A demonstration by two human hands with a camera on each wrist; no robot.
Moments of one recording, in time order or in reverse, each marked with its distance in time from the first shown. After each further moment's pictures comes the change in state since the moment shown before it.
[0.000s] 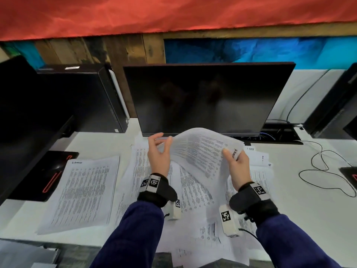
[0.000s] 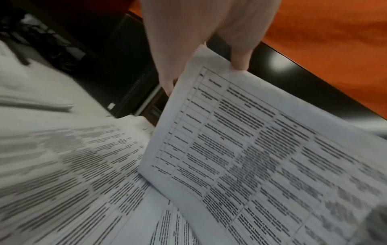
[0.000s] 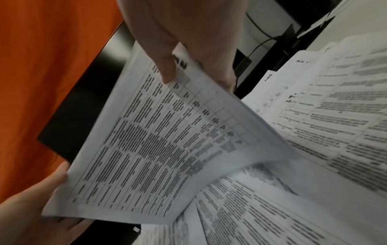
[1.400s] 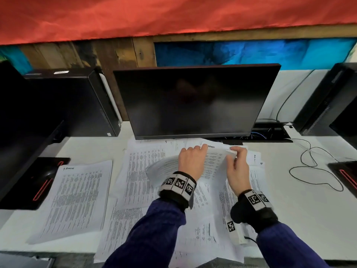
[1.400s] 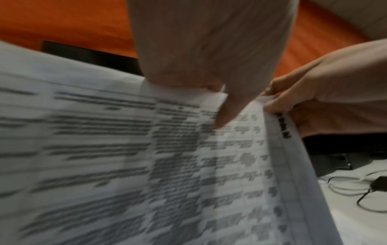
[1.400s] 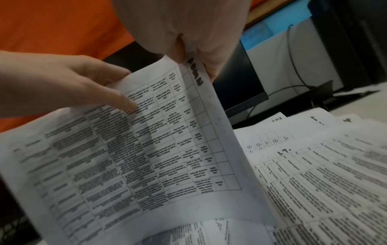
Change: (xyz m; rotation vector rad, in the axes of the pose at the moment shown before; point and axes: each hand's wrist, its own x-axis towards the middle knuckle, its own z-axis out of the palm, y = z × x) left_hand -0.040 0.022 0.073 1.269 -0.569 0.683; right_hand -0.011 0.003 -0.022 -0.407 0.064 -0.249
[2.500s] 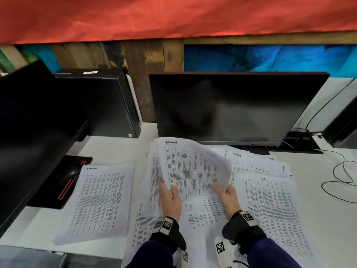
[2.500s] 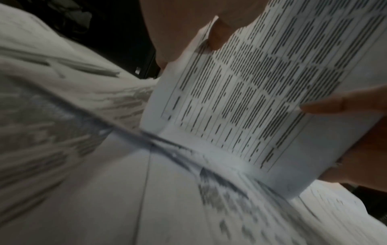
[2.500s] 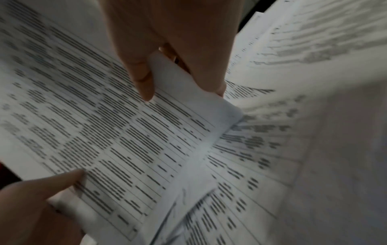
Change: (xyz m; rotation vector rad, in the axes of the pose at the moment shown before) left_hand -0.103 -0.111 0.097 -1.197 0.222 -0.889; right_hand -0.051 0.007 0.106 0.306 -0.290 0.517
